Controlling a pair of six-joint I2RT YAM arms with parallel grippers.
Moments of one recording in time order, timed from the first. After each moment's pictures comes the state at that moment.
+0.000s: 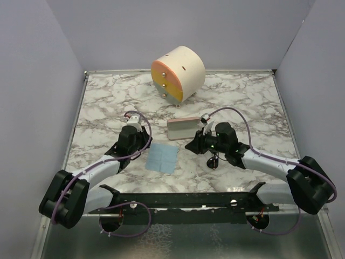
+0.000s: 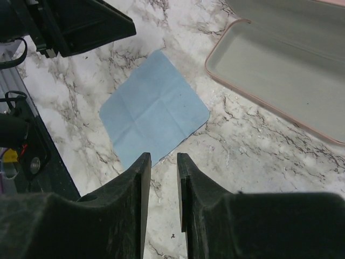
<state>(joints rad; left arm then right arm) -0.44 1.15 0.37 0.30 -0.01 -0.45 0.68 1.26 0.52 0.33 -0.35 0.37</state>
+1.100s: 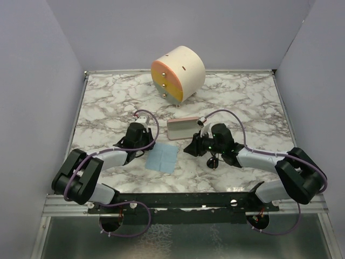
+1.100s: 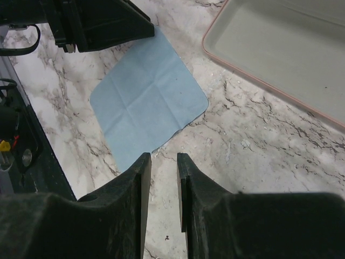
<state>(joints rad) -0.45 1.39 0.44 0.28 0.04 -0.39 0.68 1.38 0.50 0.40 -0.39 0.38</state>
